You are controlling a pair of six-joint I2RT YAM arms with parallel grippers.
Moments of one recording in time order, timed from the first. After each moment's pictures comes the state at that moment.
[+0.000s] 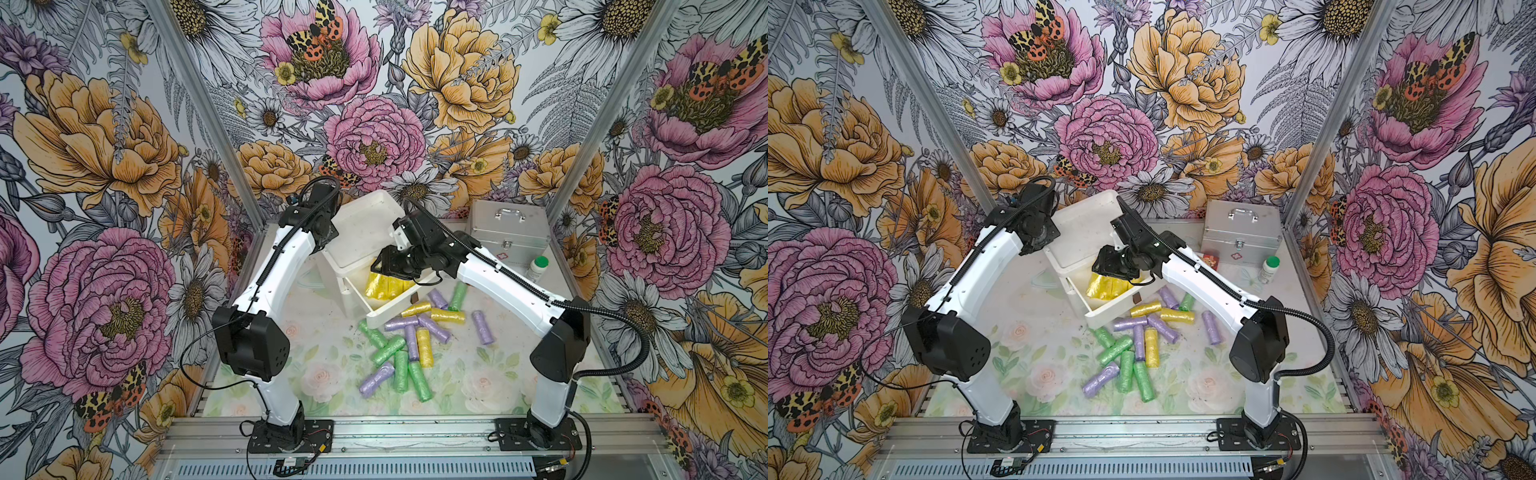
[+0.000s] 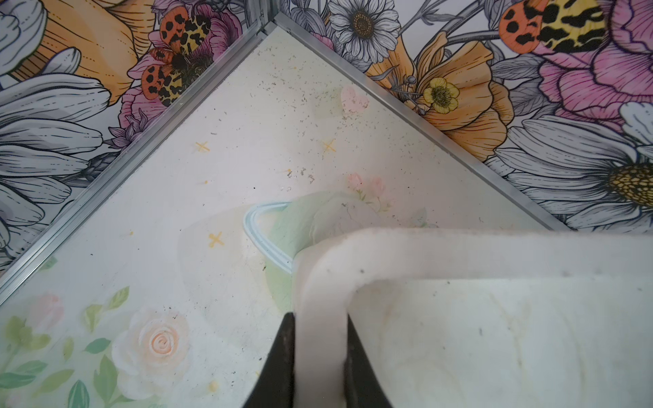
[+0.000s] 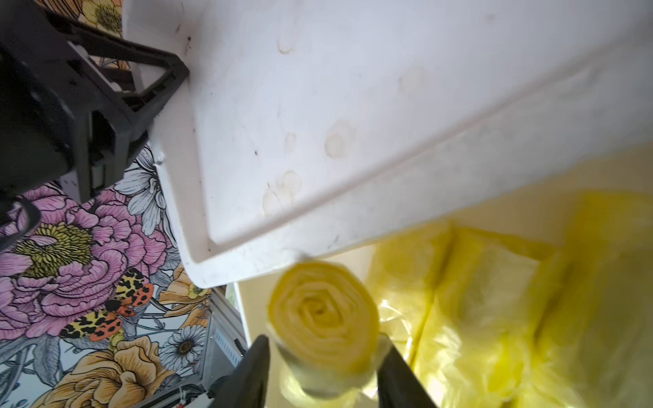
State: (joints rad) left arm -0.25 1.76 1.84 -1.12 -0.44 -0.80; right arm 0.74 1.87 1.87 -0.80 -0.33 0.76
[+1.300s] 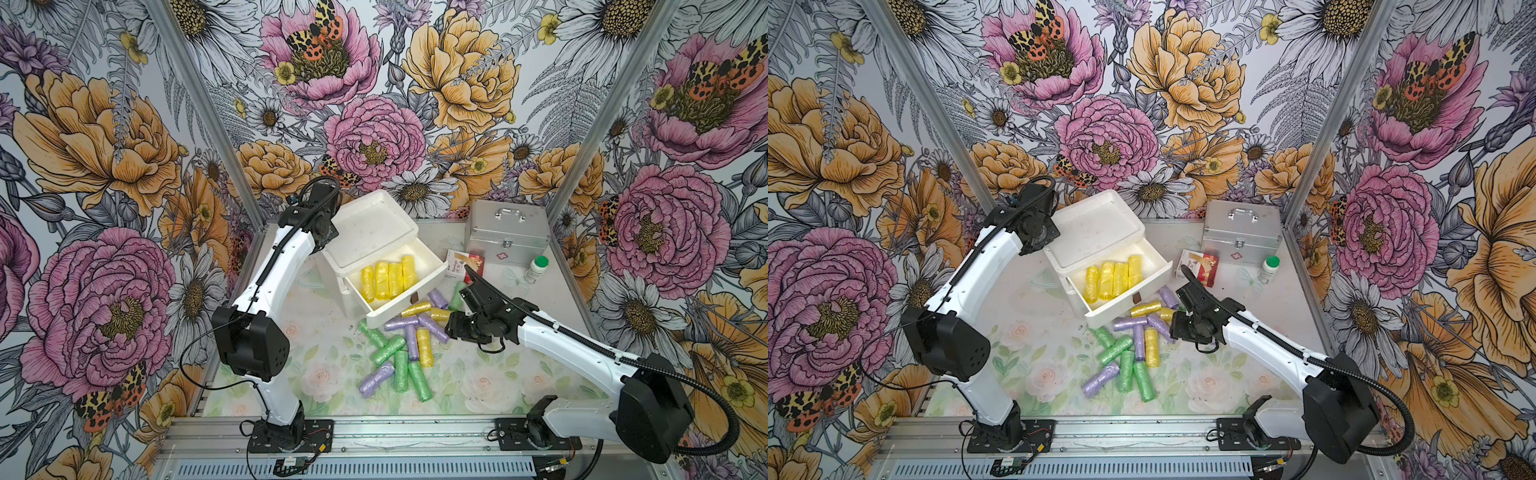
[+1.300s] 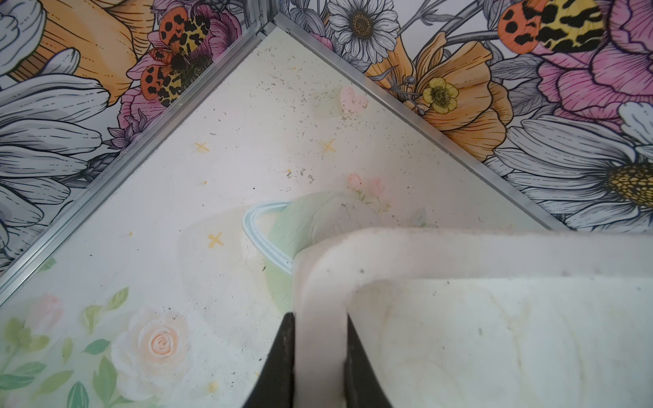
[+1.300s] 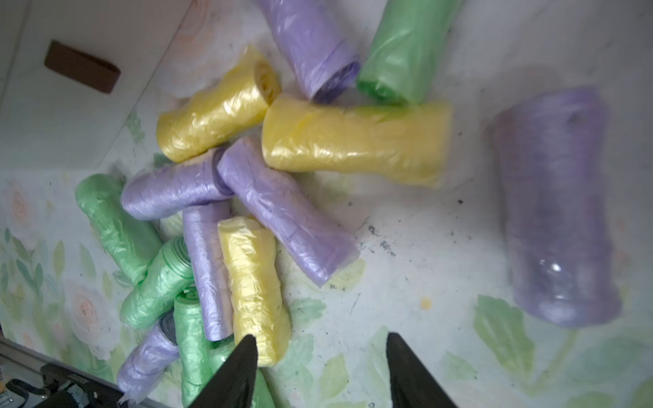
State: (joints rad) left arm -0.25 1.76 1.84 -1.11 -0.44 -0.80; right arm 0.64 1.29 0.82 -0.68 -0.11 0.74
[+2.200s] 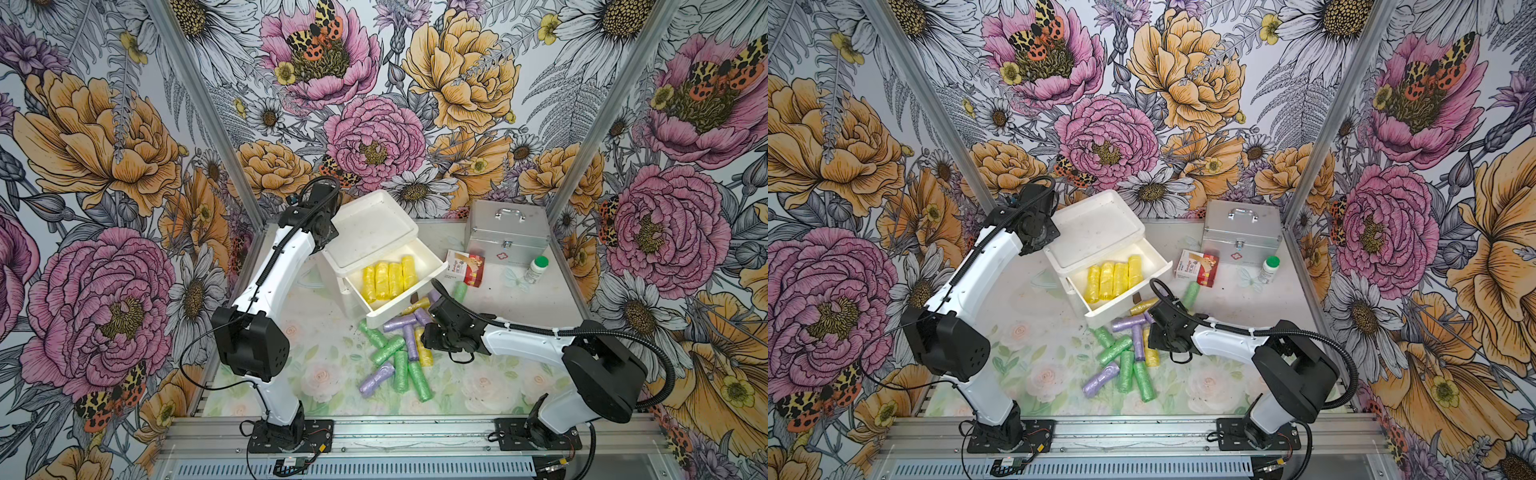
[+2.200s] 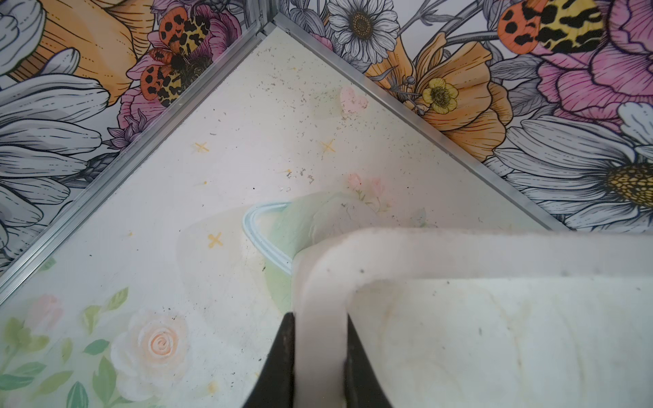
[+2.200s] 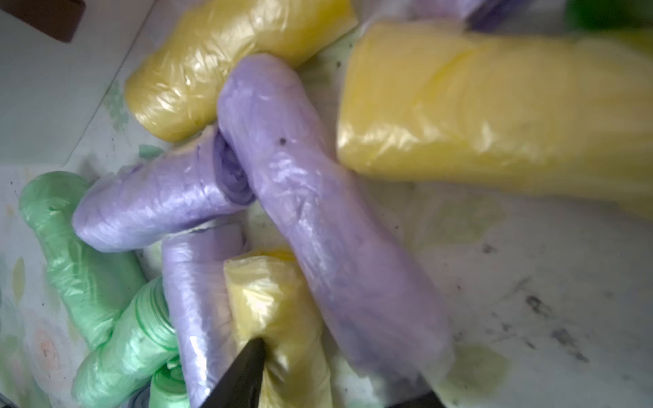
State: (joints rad) left arm -0.25 1.76 1.83 -1.11 -0.44 -0.80; right arm 0.78 1.56 0.78 -0.29 -0.04 0.87
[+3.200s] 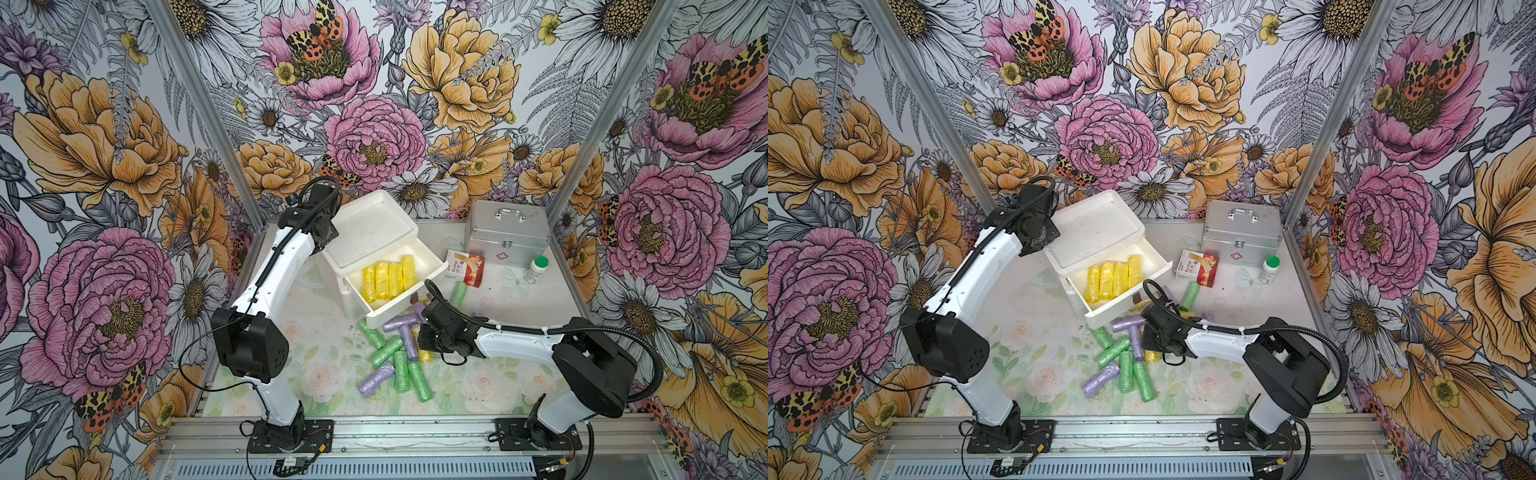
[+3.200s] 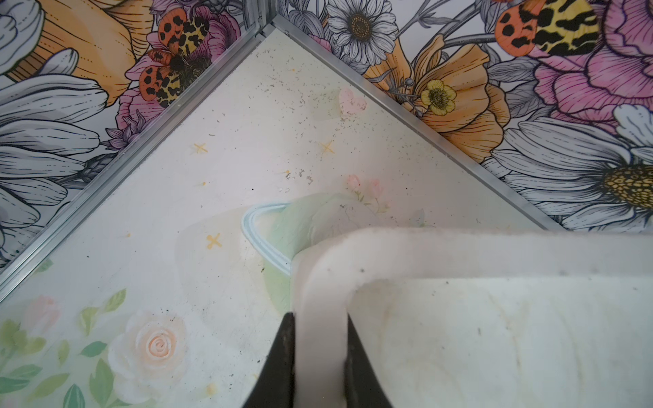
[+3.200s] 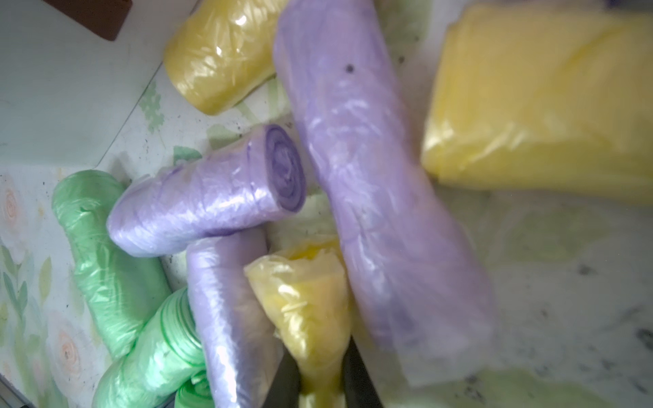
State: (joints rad) left arm -0.25 1.75 1.82 -1.10 -0.44 -0.80; right arm 0.83 1.56 0.75 -0.22 -0.02 0.91
